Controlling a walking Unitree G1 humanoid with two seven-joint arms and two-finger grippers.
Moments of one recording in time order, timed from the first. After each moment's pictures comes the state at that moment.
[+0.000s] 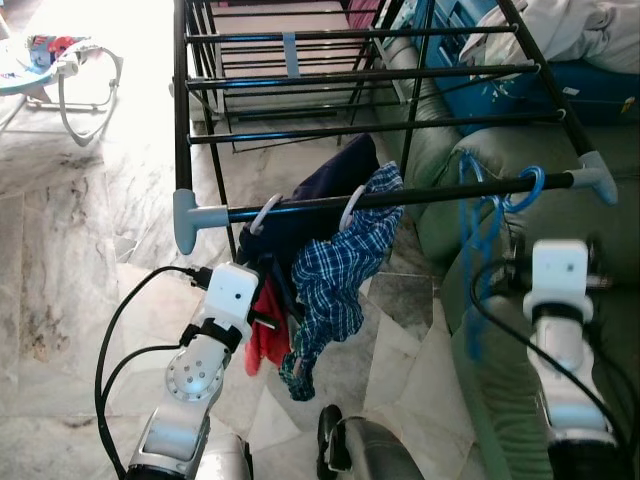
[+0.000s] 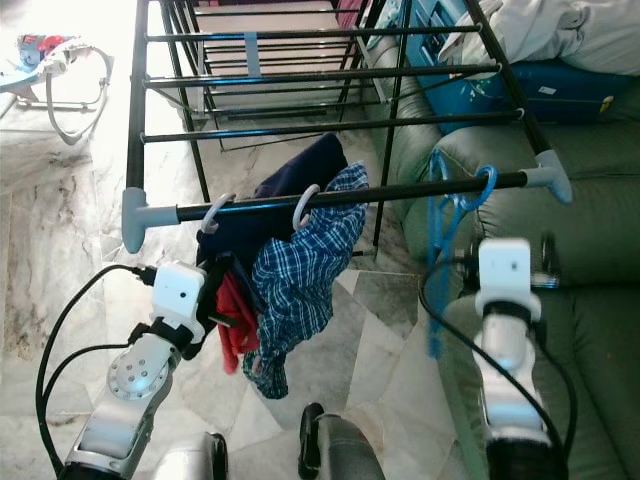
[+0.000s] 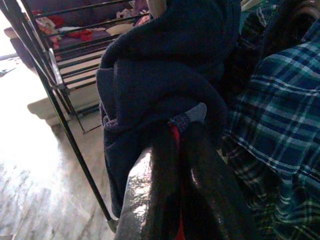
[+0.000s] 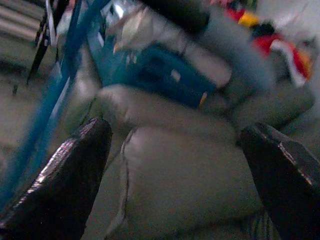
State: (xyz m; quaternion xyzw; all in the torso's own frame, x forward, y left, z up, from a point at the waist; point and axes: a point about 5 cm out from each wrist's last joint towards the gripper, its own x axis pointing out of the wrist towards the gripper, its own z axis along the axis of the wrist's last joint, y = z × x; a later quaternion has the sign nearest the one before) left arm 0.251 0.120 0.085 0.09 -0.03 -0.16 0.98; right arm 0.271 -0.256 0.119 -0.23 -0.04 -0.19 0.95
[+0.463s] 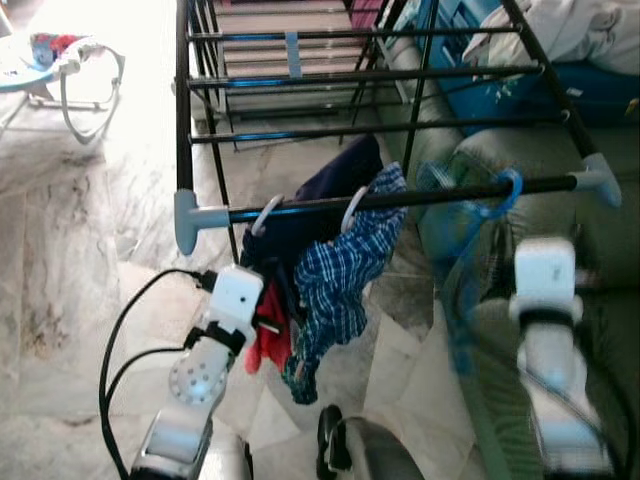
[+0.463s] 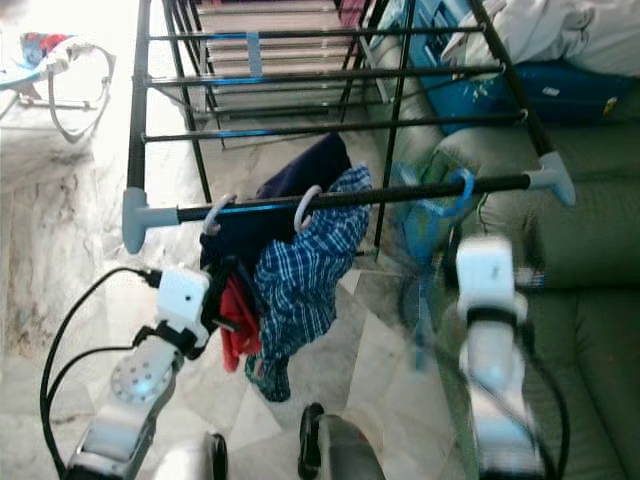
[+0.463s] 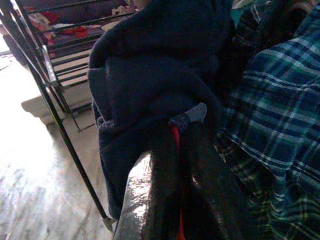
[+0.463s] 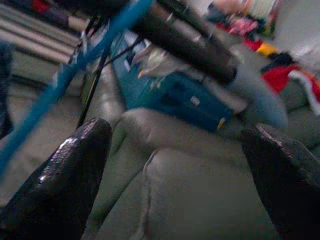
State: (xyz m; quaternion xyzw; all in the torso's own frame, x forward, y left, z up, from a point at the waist) left arm 0.248 0.115 0.083 0.09 -0.02 -0.17 0.98; right arm 0.241 -0.230 0.113 -0.23 -0.04 -0.13 0.96
